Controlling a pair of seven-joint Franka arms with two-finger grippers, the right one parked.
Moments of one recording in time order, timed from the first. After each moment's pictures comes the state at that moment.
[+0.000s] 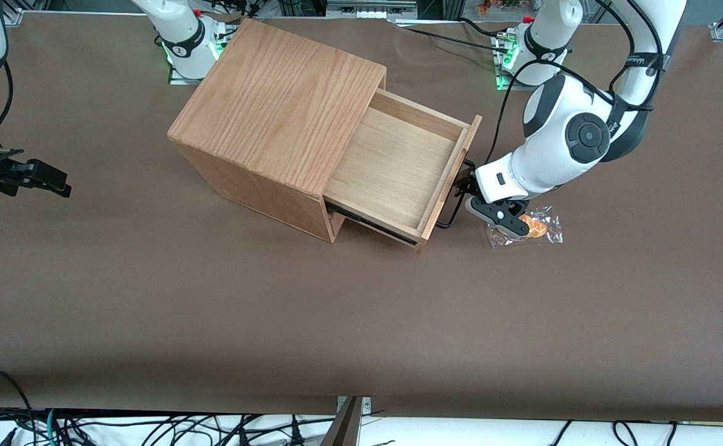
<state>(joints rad) -0.04 0.26 -0.34 -1.90 -0.17 2.13 0.15</state>
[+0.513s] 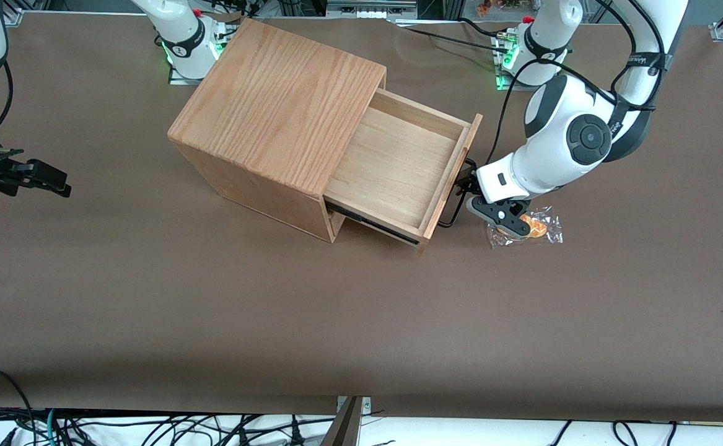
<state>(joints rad) -0.04 0.26 -0.34 -1.90 -0.17 2.11 0.15</state>
